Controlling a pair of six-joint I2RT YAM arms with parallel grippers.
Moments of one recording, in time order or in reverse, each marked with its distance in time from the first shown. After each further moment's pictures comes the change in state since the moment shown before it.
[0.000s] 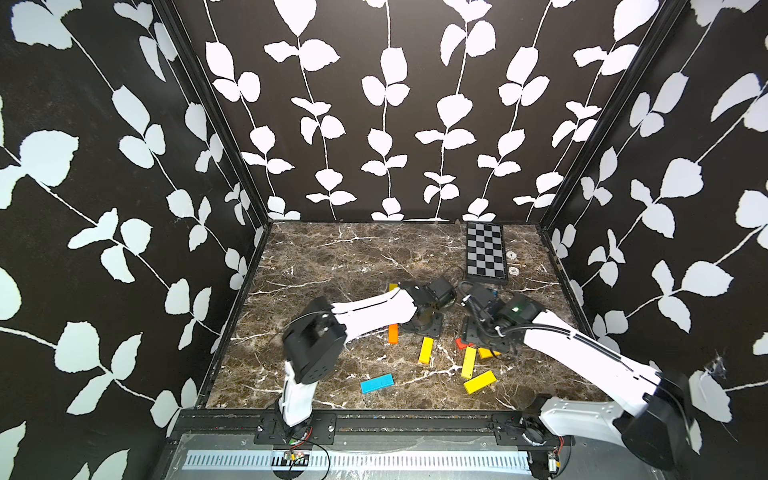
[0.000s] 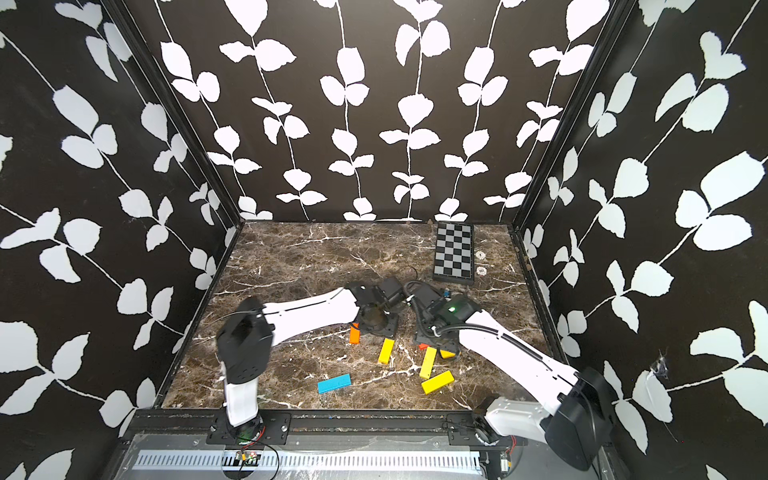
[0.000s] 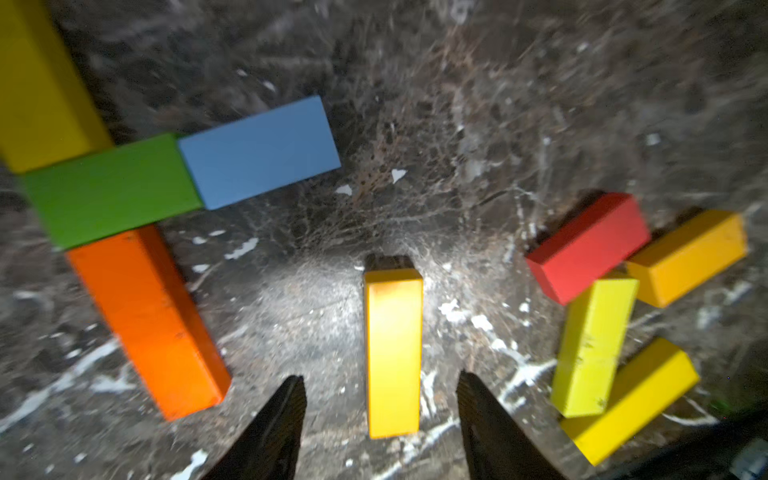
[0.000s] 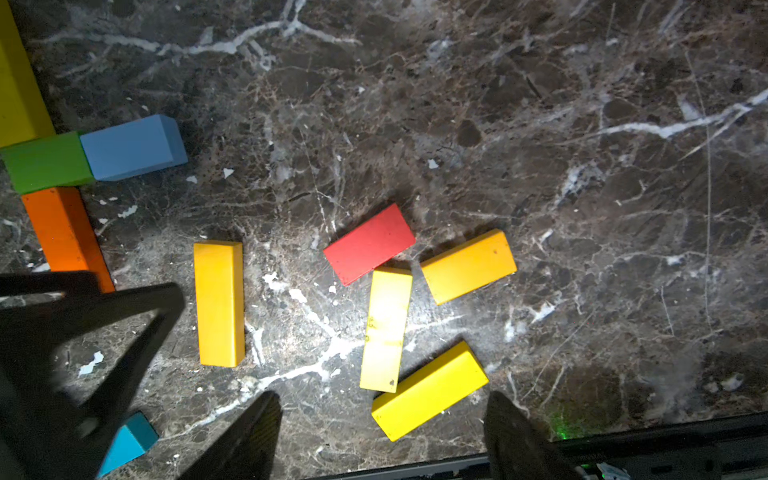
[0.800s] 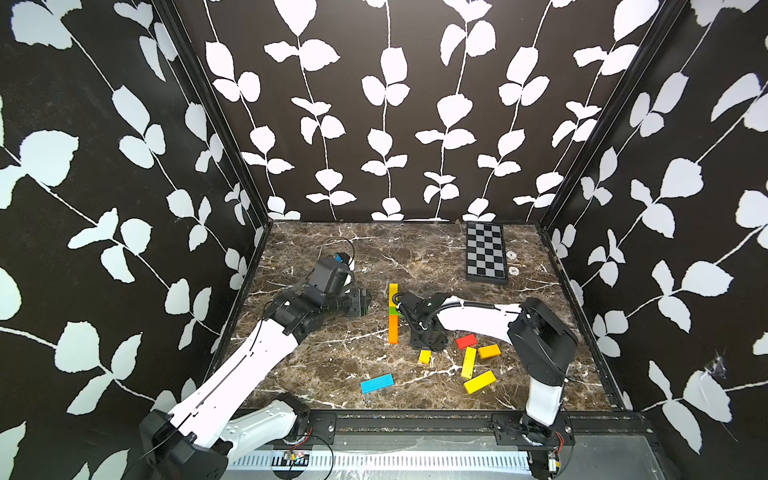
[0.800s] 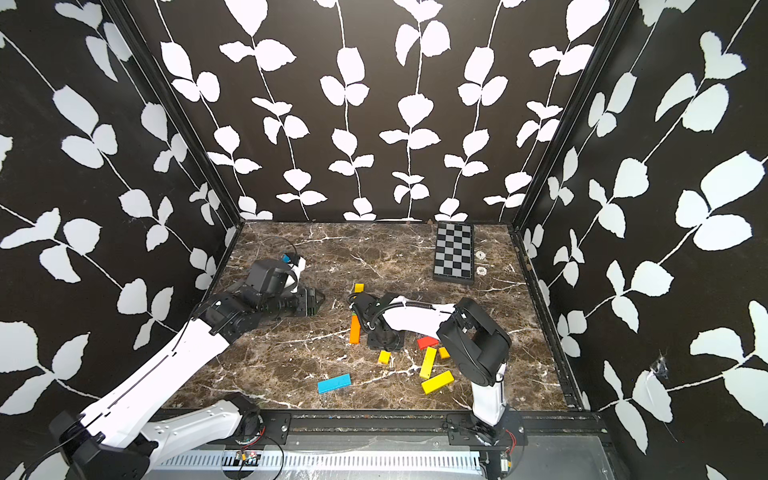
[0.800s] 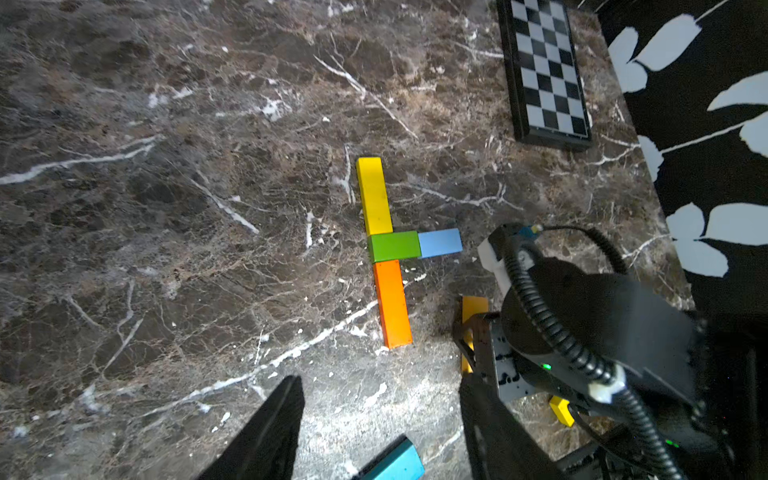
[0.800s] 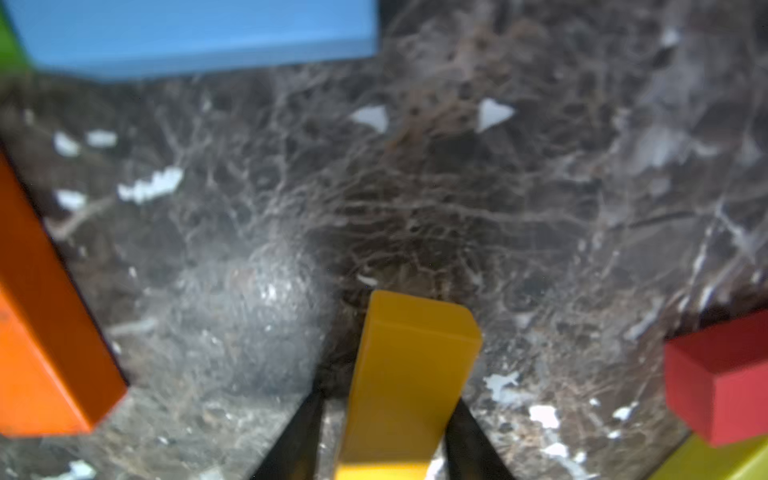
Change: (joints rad) left arm 0.423 -0.768 -0.434 0.060 0.082 0.196; right arm 0.137 0.622 0.213 0.257 -0.153 -0.013
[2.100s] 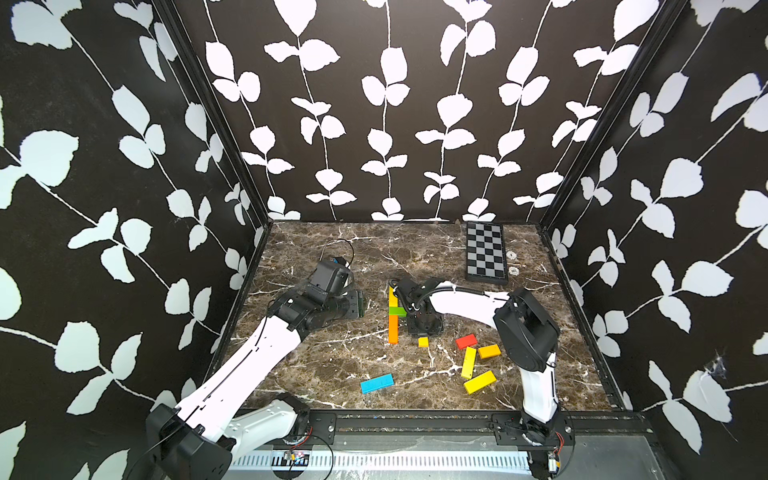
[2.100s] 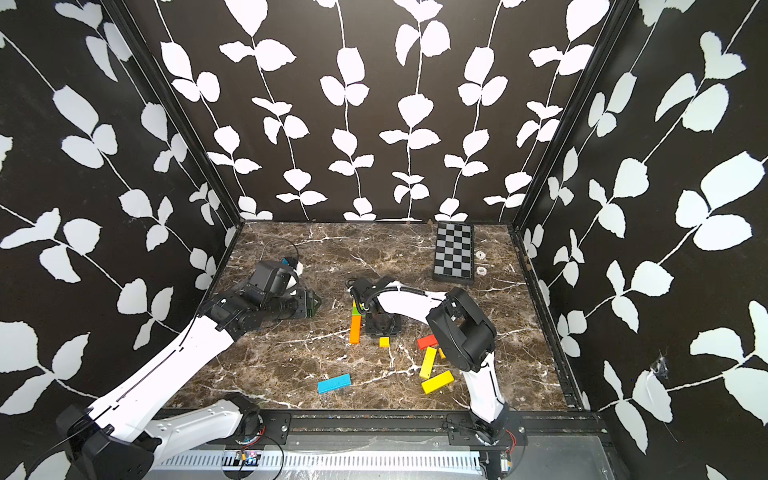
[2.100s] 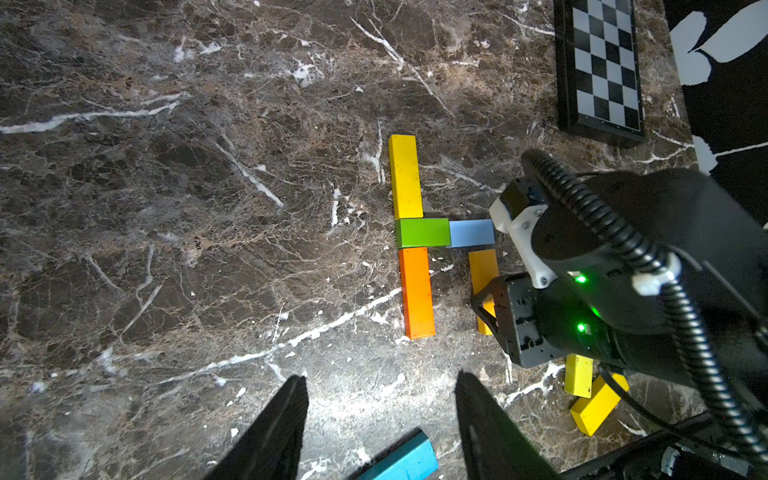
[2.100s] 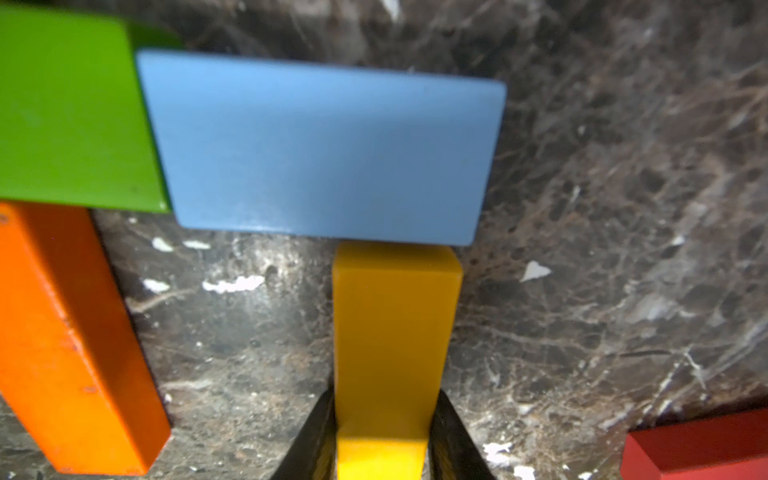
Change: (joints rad) left arm 0.034 0.021 -0.016 -0.027 -0.024 -0.030; right arm -0.073 0.131 0.195 -0.101 -0.027 -0.195
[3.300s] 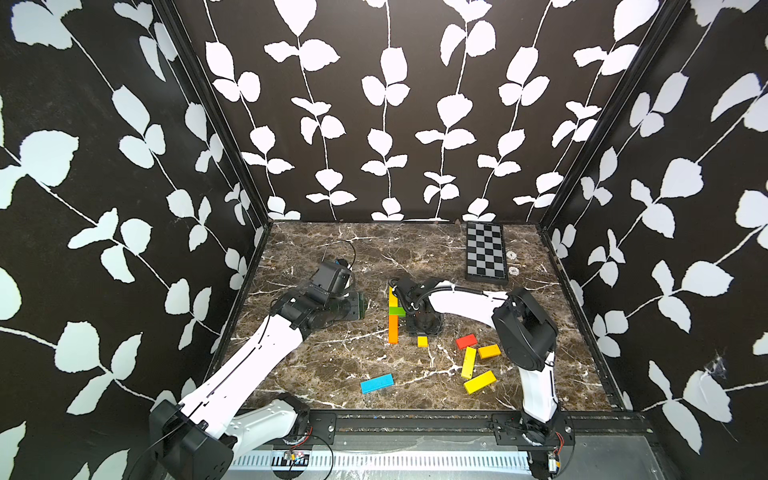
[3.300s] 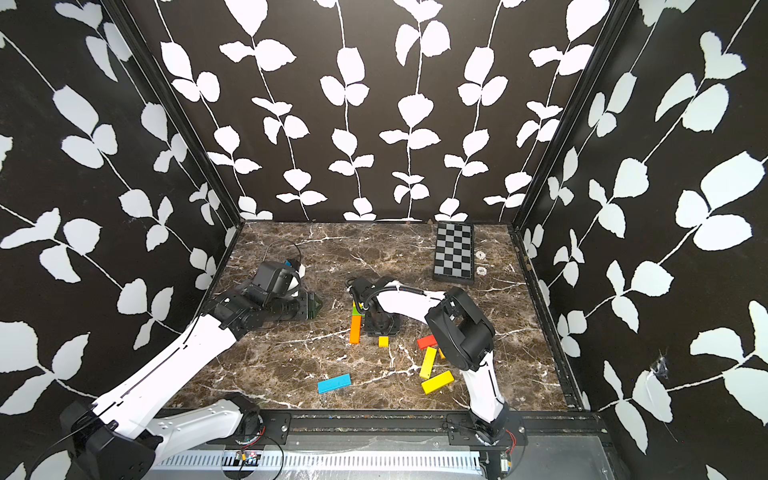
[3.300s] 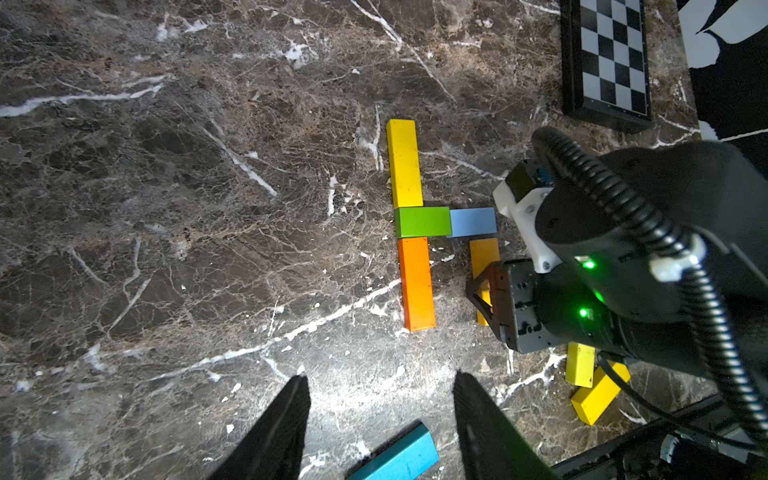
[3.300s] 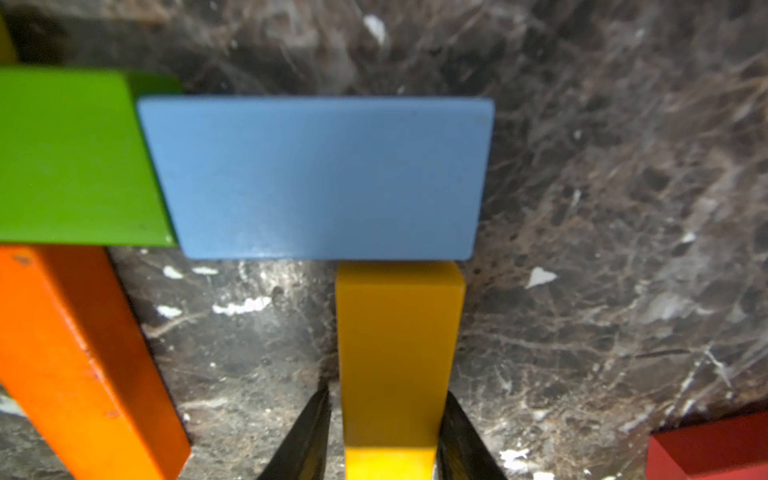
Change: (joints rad) left arm 0.001 0.012 -0.019 0.002 0.027 0.005; right arm -0.003 0.011 0.011 0.009 -0.003 0.068
